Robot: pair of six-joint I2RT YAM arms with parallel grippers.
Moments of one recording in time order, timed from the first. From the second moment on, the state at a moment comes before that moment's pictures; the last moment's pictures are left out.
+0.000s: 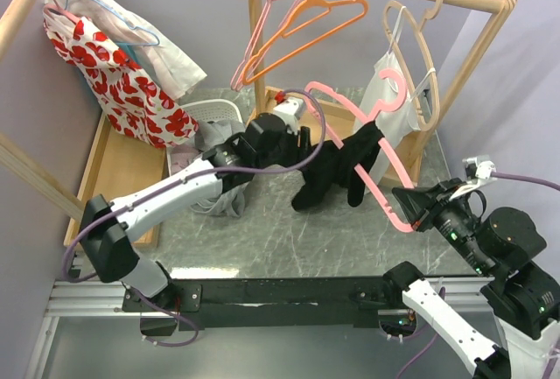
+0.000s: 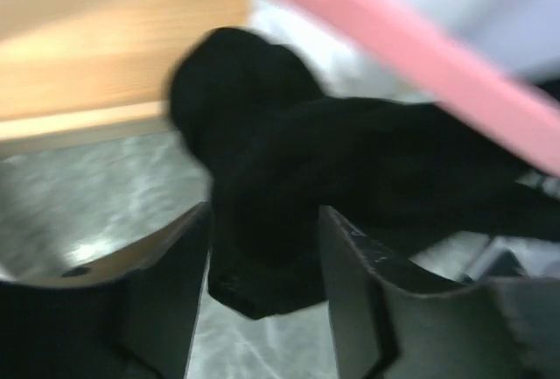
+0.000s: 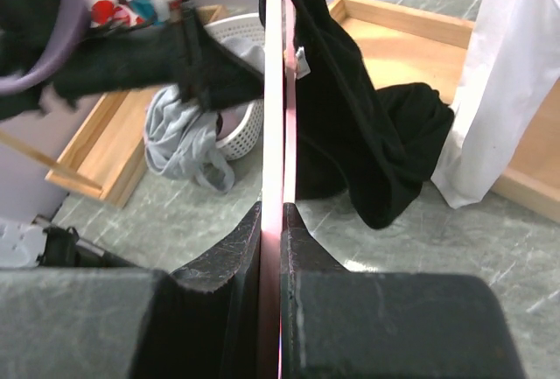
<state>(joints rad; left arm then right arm) -0.86 1.54 1.37 -0.26 -0.09 -0.41 0.49 0.46 1.27 -0.96 0.02 0.37</state>
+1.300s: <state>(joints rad) -0.93 1.69 1.62 -0.20 -0.24 -0.65 0.49 0.48 1.17 -0.81 -0.01 0.36</state>
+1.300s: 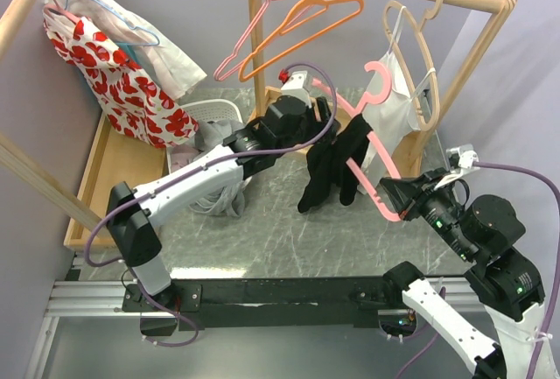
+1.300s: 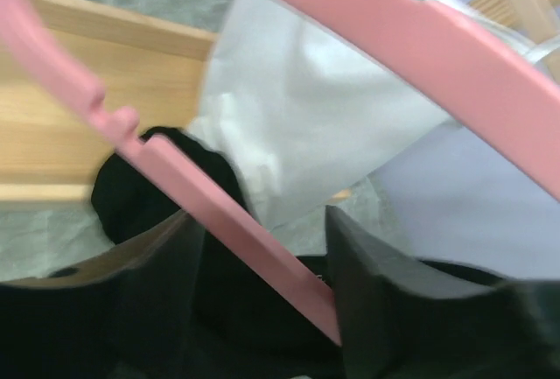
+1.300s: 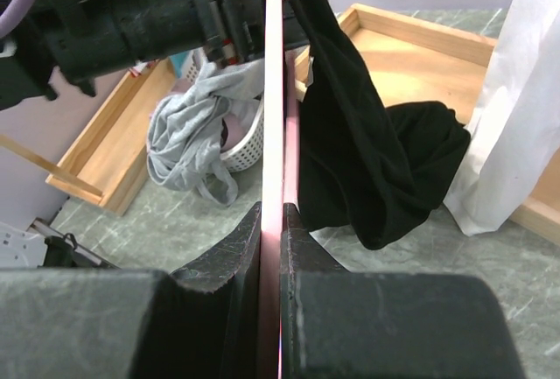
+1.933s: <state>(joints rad) -0.92 1.74 1.67 -0.17 -0.23 -0.74 0.49 0.49 1.14 -0.83 -0.14 0.34</state>
